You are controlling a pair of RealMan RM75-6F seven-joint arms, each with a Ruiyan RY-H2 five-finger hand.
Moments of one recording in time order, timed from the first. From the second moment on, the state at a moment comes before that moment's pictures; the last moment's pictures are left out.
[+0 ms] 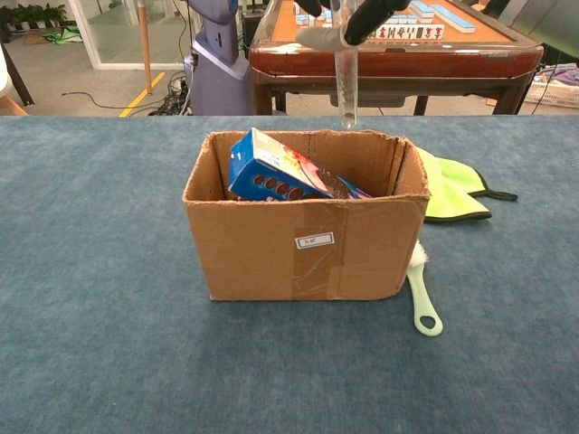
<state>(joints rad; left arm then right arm) -0.02 -1.05 0.01 -1.77 1.47 1.47 0.07 0.90 -1.34 0.17 -1.64 -1.71 1.26 -0.41</state>
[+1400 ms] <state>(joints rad) -0.02 -1.05 0.01 -1.78 1.48 1.47 0.08 0.75 -1.34 0.14 -1.56 -1.65 1.29 -0.49</state>
